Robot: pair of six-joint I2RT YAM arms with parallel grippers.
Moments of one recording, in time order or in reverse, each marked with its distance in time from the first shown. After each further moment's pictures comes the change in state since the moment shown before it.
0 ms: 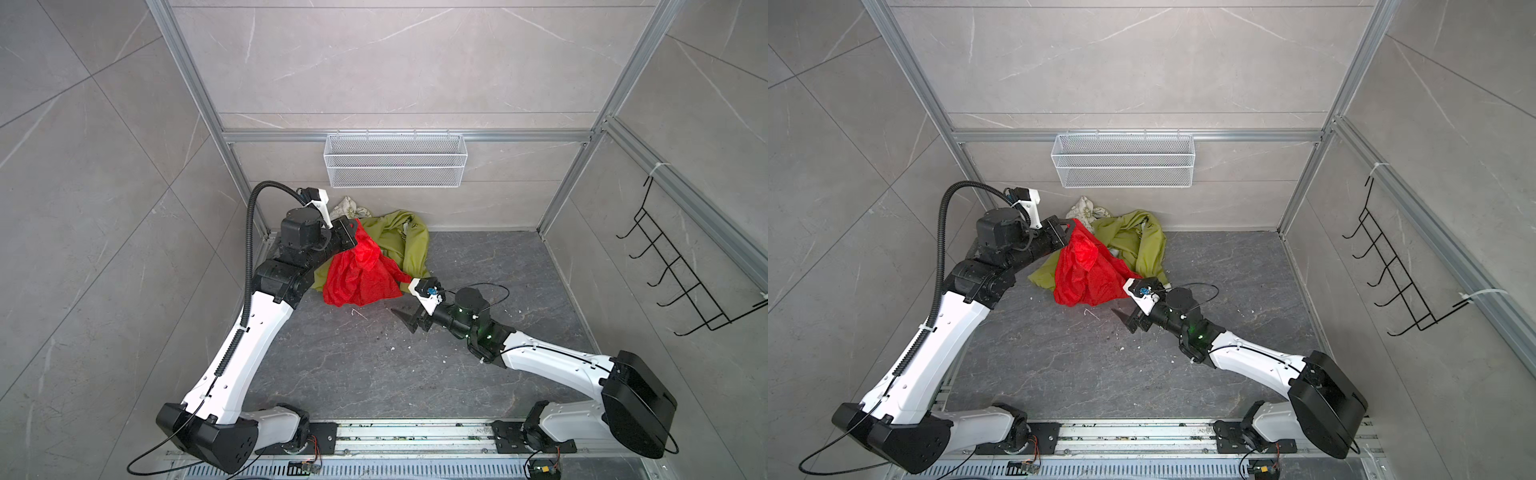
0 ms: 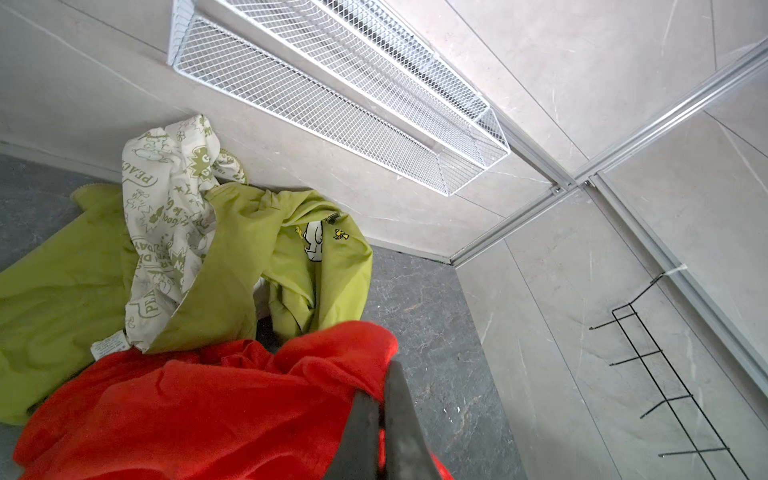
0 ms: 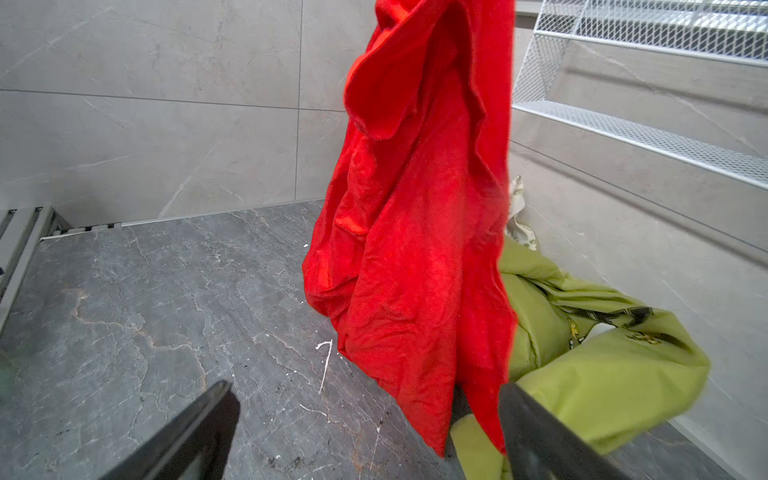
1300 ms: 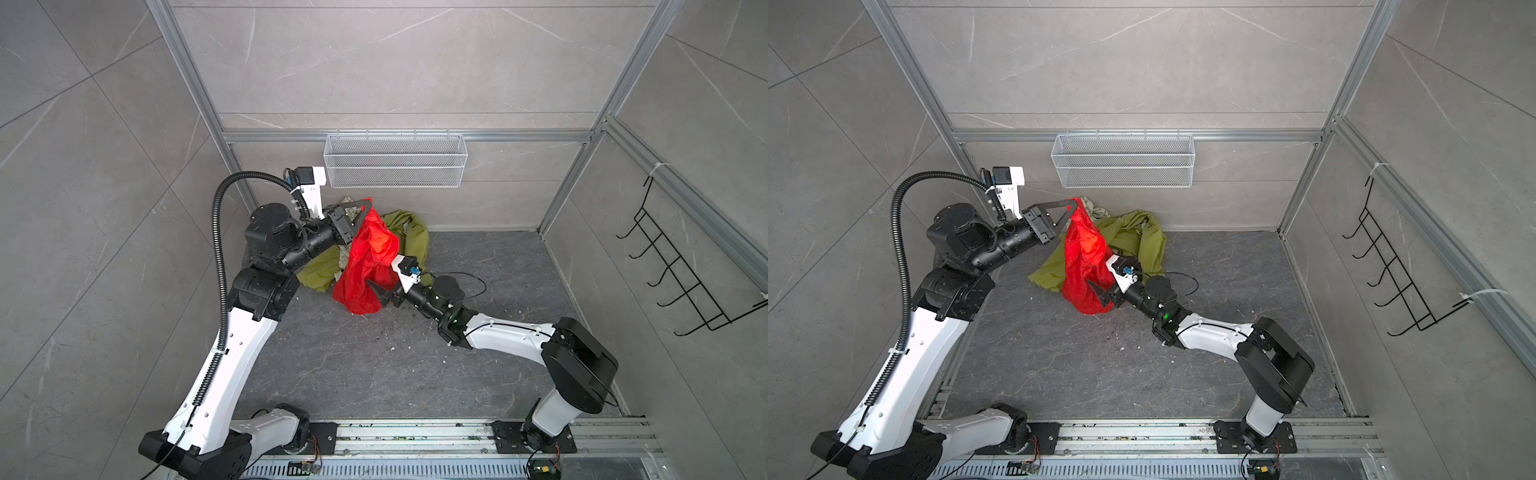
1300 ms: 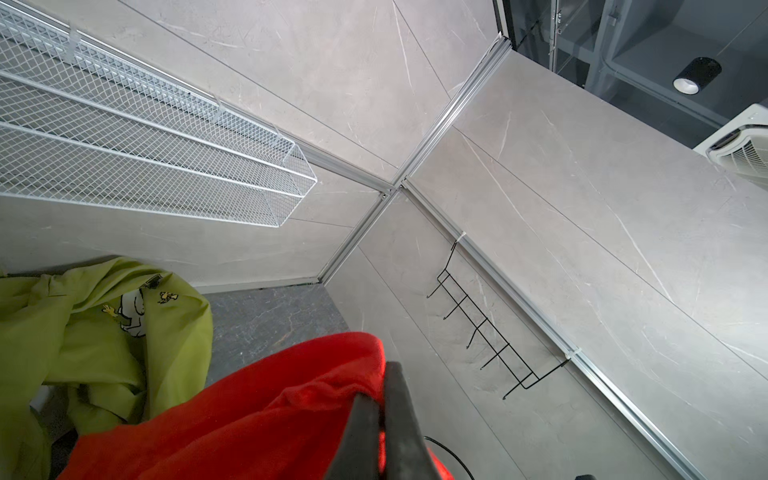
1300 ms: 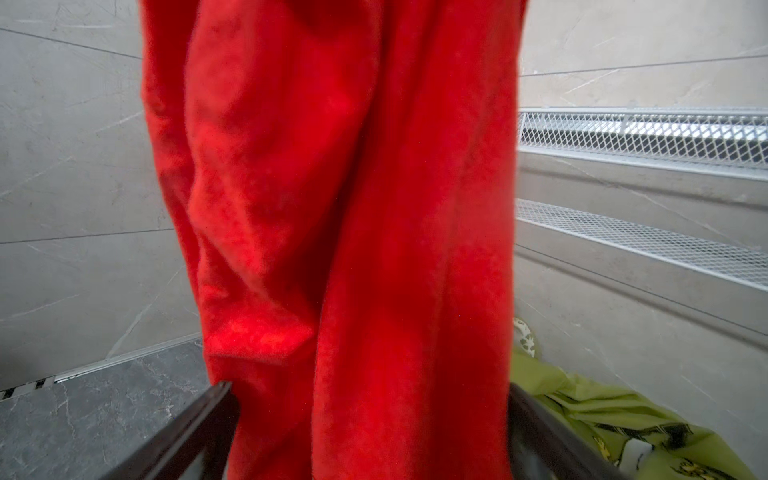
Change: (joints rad) left arm 0.000 -0.064 0.069 0.218 0.341 -0.085; right arm 0.044 0.334 0.254 0.372 0.096 0.122
